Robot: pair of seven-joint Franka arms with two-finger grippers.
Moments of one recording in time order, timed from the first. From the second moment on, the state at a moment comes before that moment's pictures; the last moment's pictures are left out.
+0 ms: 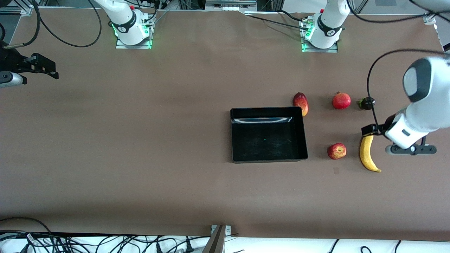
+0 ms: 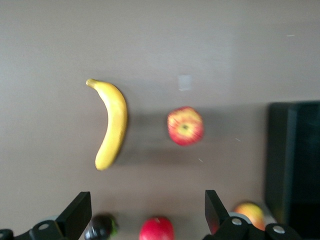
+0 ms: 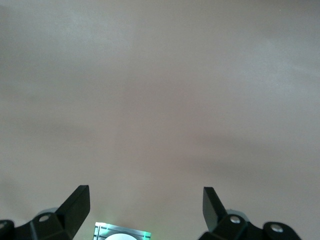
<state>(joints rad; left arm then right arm) -0.04 0.26 0.06 -1.65 0.03 1.86 -0.01 -0.04 -0.01 0.01 -1.62 -0.02 1.52 -0.24</state>
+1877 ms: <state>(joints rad) -0.15 0.01 0.16 -1.65 -0.02 1.75 -0.06 0.59 0.55 0.05 -1.47 0.14 2.23 0.65</state>
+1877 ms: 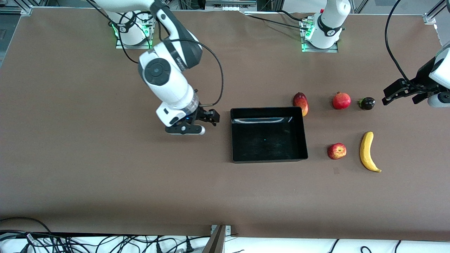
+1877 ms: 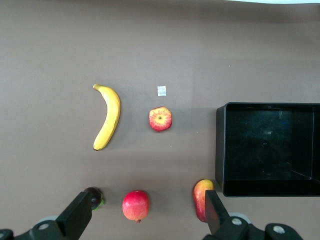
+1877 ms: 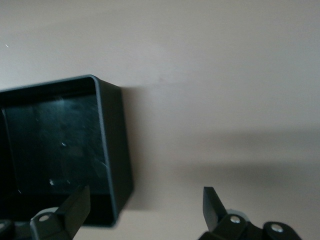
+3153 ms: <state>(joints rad) -0.15 0.02 0.16 -1.65 -0.02 1.75 -0.07 0.91 0.87 -0.13 -1.41 -0.08 2.54 1.03</state>
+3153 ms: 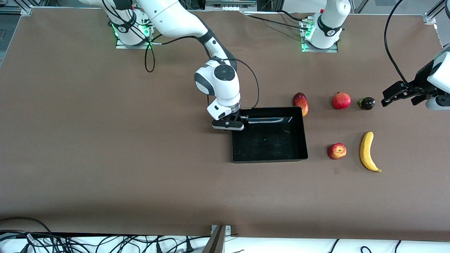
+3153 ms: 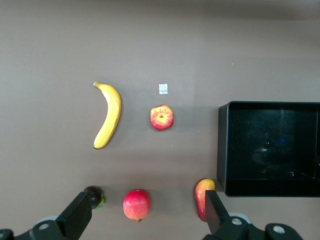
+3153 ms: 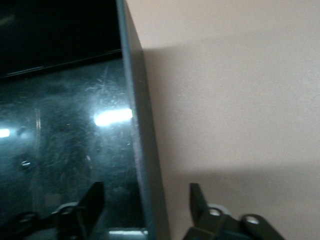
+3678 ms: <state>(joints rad) -0.15 0.02 0.16 -1.65 -0.02 1.75 -0.07 0.91 0.87 -0.15 -1.40 -0.08 2.55 1.02</state>
